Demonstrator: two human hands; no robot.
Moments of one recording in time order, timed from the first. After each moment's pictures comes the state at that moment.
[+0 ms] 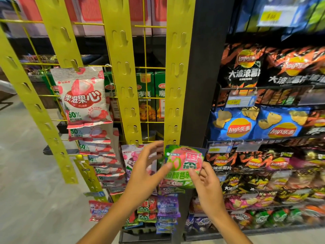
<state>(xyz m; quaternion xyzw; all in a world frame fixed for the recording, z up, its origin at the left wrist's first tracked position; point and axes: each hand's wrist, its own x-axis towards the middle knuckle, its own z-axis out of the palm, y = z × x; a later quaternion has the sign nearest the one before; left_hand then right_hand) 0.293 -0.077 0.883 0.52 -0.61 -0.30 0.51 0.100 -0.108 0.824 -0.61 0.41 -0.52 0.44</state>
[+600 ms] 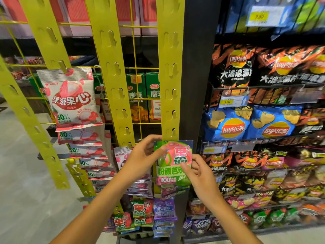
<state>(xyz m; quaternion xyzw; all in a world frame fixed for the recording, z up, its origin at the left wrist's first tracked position) 0.296 -0.127 0.903 0.51 -0.62 -0.37 0.47 0.094 -0.133 0.838 -0.64 0.41 -0.46 0.46</state>
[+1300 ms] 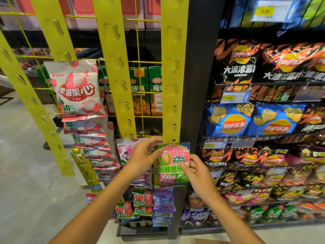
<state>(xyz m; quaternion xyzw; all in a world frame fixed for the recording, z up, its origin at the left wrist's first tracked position) 0.301 -0.136 0.870 0.53 -0.65 -0.30 0.44 0.089 -0.136 0.818 -0.64 0.44 -0.42 0.48</state>
